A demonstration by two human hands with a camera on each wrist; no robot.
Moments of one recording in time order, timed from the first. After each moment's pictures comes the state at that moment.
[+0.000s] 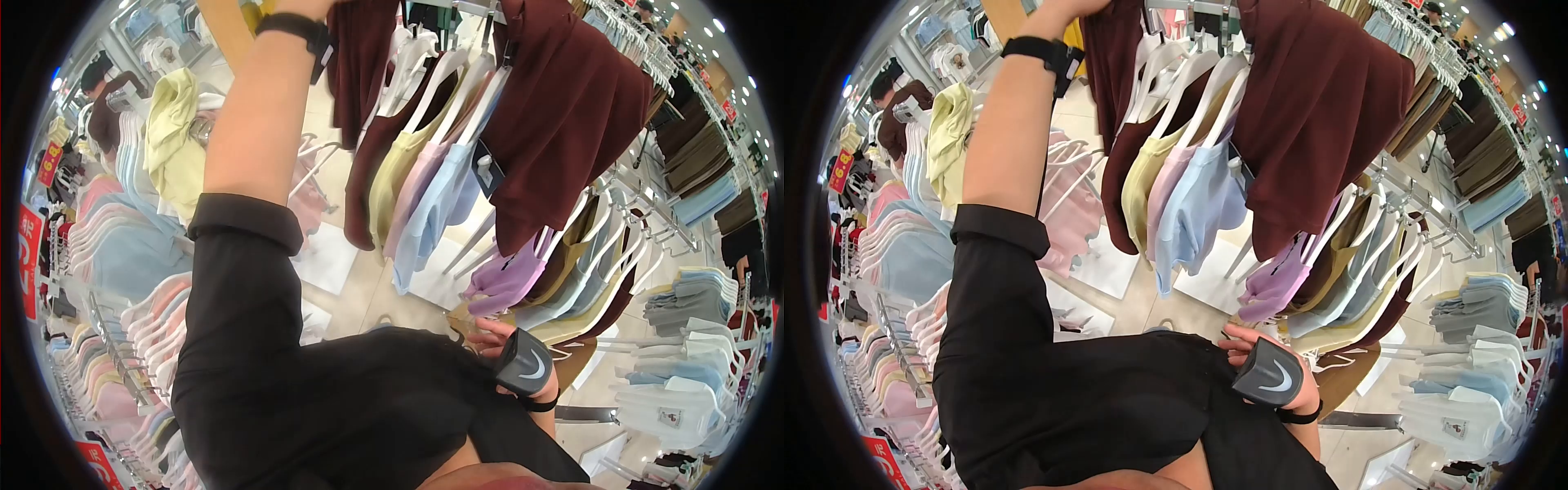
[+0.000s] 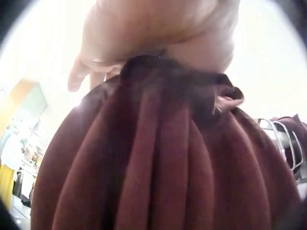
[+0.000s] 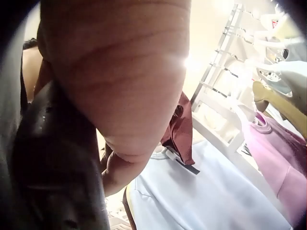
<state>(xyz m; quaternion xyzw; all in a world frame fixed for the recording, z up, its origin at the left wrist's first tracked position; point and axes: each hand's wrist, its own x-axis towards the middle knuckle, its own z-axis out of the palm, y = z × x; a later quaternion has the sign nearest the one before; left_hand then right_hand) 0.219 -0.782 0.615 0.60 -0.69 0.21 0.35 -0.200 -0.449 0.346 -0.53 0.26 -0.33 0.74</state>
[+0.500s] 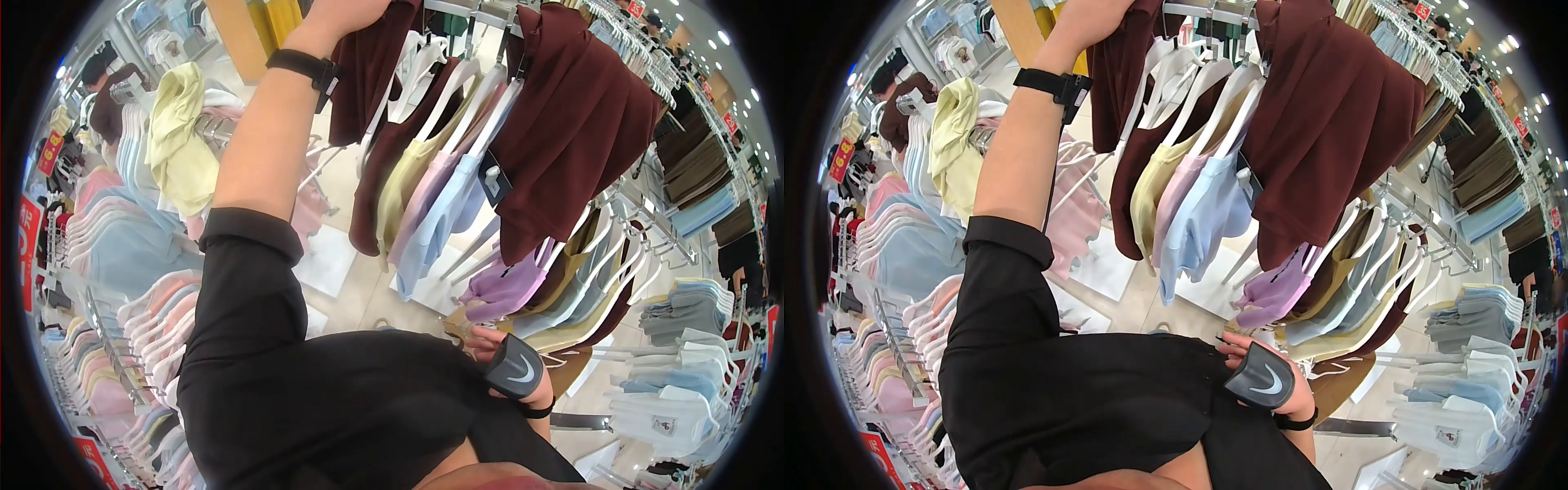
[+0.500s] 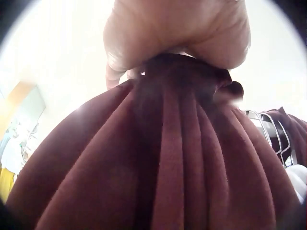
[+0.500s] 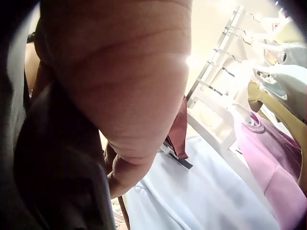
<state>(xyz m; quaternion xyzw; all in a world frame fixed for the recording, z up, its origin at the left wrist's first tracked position) 0.222 -0.758 0.581 0.43 -0.75 0.11 0.49 -0.189 -0.450 0.356 -0.53 0.29 -0.30 0.74</state>
